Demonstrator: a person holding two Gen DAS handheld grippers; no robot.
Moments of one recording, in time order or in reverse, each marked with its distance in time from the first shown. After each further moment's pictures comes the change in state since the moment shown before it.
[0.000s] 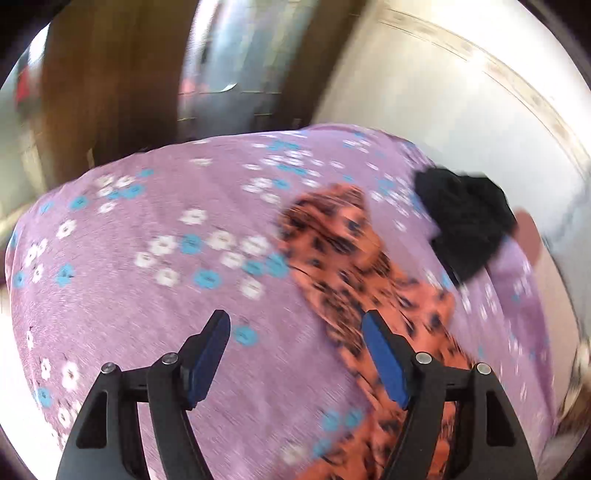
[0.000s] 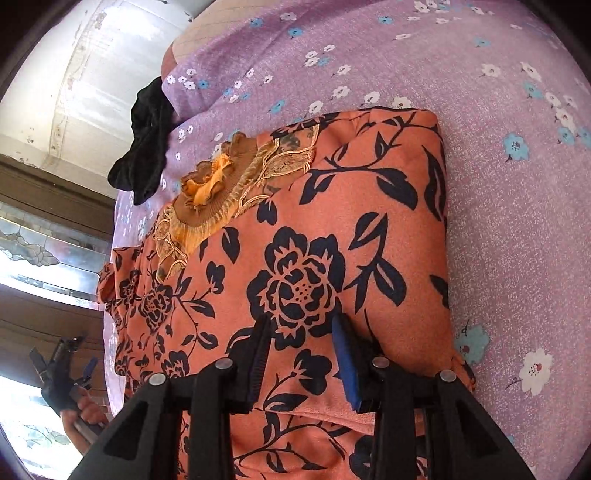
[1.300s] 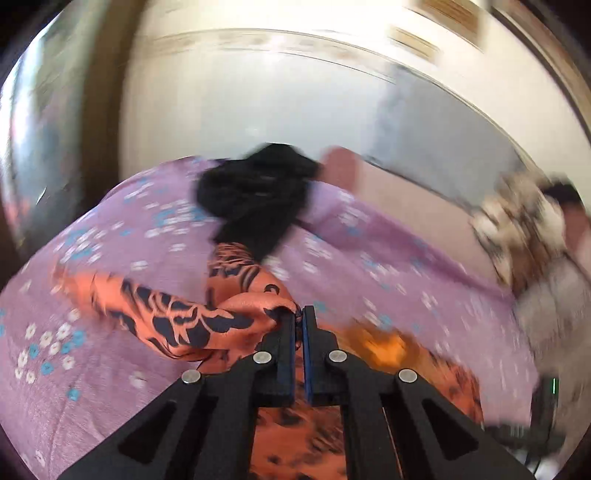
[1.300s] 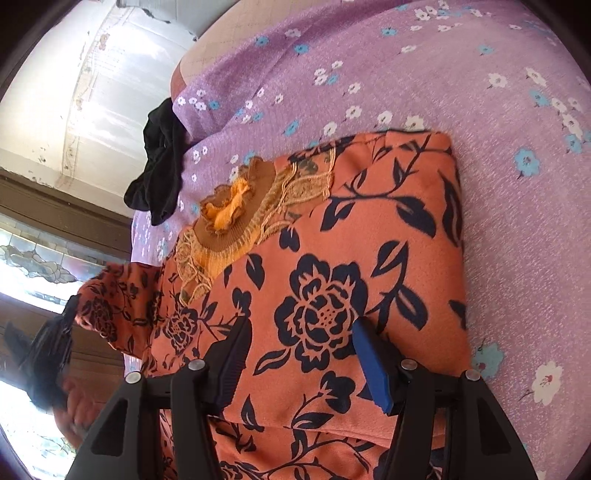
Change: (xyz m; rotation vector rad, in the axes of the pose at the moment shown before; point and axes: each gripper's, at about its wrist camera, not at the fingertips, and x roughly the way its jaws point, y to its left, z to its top) left arm -0.081 -0.192 -0.107 0.703 -0.066 -0.488; right arm -0.011 -0.001 0.010 0.061 -0.080 0.078
